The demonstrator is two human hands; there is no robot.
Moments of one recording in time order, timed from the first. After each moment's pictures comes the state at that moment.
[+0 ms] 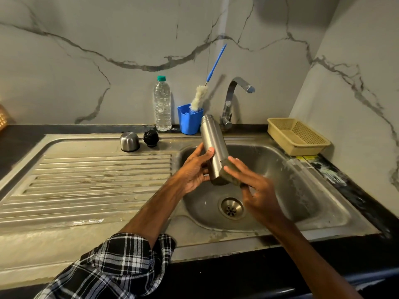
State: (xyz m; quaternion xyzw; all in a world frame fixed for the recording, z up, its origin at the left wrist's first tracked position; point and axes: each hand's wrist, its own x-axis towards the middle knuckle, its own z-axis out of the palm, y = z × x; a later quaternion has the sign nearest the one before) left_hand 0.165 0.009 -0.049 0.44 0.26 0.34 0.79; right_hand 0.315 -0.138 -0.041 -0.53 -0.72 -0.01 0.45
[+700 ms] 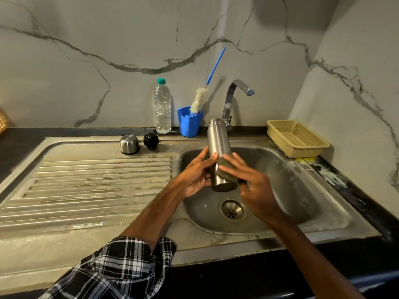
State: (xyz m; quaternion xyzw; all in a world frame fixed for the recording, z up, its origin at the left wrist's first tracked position) left_hand 0.164 0.004 -0.046 0.47 0.24 0.30 0.80; right_hand 0.315 -0.121 -0.033 -0.54 -0.72 0.03 0.43
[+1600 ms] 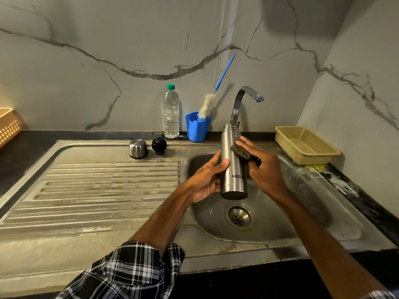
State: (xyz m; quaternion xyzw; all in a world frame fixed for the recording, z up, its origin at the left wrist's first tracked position) left_hand 0.162 0.004 -0.044 0.50 0.21 0.28 0.79; right_hand 0.343 -0.069 -0.007 -0.59 -0.67 0.01 0.45
